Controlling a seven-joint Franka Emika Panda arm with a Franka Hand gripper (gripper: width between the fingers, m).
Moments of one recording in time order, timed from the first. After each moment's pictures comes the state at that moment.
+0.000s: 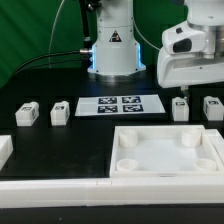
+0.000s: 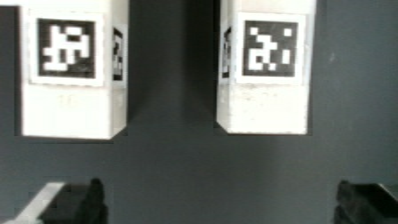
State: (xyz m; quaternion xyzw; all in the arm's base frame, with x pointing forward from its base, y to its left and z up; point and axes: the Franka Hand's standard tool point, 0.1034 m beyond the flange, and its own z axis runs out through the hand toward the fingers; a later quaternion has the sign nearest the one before) arm 0.415 0.176 0.048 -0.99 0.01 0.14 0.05
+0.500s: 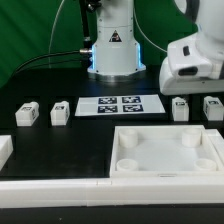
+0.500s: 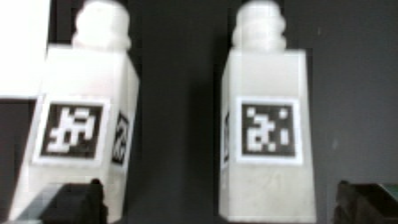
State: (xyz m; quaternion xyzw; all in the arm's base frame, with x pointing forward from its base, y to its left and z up) arm 0.390 0.184 0.035 -0.94 0.01 0.33 0.03
